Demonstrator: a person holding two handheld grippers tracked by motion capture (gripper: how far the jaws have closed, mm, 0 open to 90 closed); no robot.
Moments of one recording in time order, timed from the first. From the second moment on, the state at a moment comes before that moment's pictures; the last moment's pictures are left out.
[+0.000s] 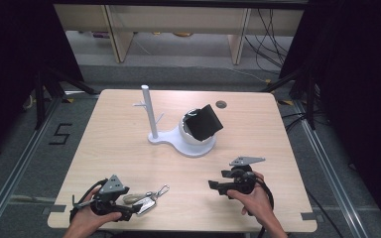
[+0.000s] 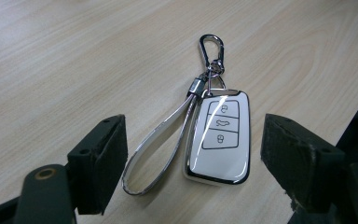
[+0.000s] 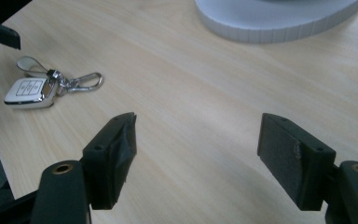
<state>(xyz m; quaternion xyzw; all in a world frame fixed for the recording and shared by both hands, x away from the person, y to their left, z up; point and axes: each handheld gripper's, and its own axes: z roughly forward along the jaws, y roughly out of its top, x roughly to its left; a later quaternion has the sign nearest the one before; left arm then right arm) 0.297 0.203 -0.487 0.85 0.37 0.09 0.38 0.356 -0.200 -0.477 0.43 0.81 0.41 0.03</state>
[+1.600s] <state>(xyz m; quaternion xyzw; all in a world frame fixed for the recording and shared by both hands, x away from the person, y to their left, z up) 0.357 0.108 -0.477 0.94 0.27 0.05 0.19 0.308 -0.206 -0.494 0.41 0.83 0.38 0.03</state>
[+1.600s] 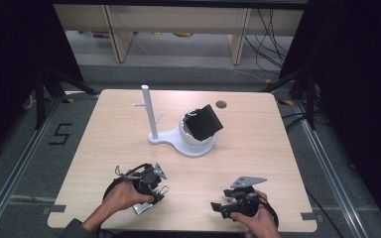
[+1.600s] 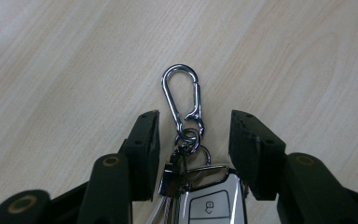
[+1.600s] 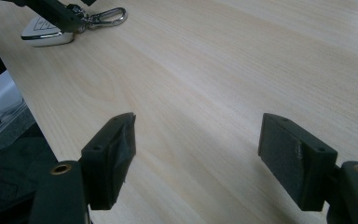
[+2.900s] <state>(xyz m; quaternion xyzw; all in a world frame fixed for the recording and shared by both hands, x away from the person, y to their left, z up) 0.372 0.069 -0.477 0.98 0.19 0.03 0.03 0.308 -0.204 -0.495 0.40 0.83 0.38 0.01</state>
